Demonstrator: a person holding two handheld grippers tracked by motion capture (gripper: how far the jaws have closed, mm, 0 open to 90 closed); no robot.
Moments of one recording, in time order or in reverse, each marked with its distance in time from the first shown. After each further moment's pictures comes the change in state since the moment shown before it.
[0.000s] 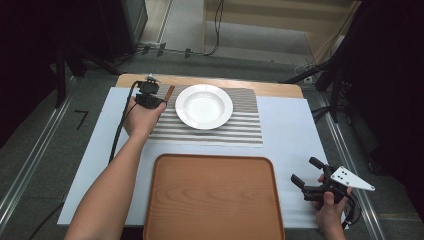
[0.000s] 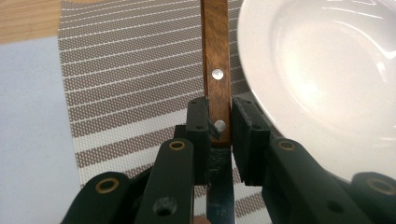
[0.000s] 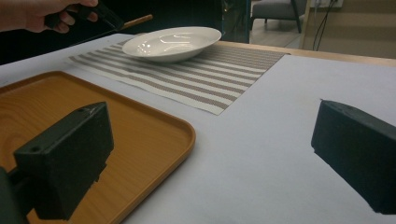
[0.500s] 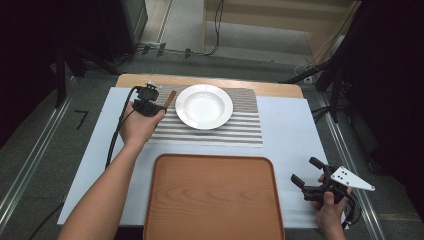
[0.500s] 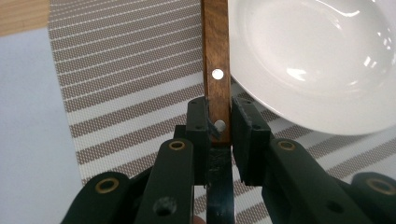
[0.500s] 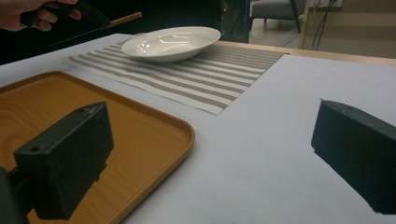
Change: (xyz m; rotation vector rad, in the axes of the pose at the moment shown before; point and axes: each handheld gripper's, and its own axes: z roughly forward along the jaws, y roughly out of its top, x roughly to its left) left arm -0.014 -0.022 -0.025 -0.005 -0.025 0.061; right arm 0.000 0.000 0.000 0.001 -0.002 0.003
